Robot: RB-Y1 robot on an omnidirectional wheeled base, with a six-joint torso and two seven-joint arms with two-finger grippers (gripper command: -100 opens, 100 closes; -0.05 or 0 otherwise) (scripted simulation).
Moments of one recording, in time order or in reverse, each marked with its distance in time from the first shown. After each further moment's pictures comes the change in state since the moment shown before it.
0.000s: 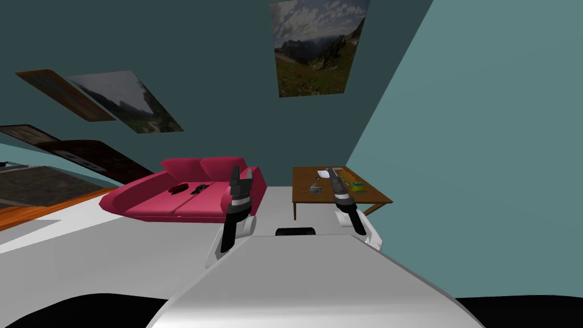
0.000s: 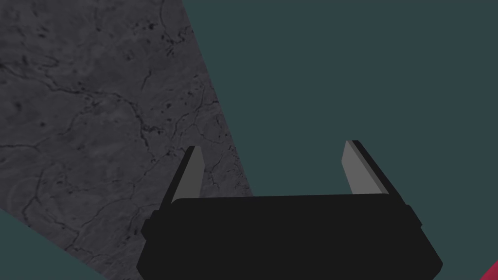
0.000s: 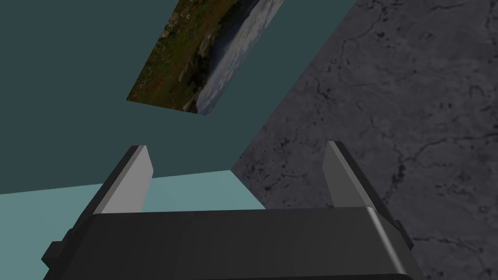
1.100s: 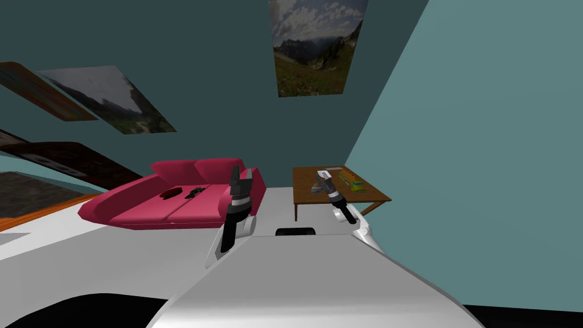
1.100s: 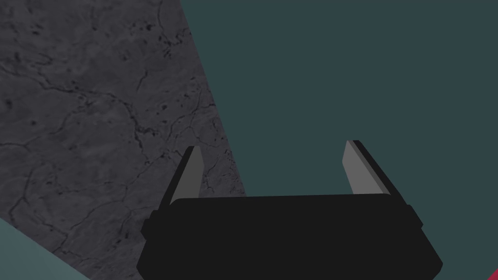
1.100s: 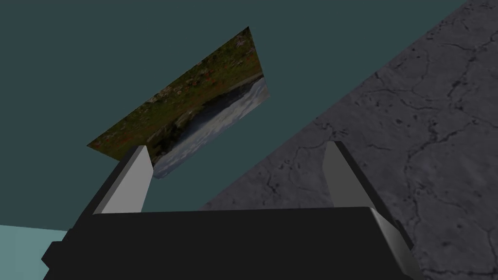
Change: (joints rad) left arm 0.000 0.000 0.000 0.000 0.000 0.000 0.000; right arm -0.154 -0.138 0.061 0.313 0.129 -0.037 0.243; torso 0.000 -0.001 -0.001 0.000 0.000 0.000
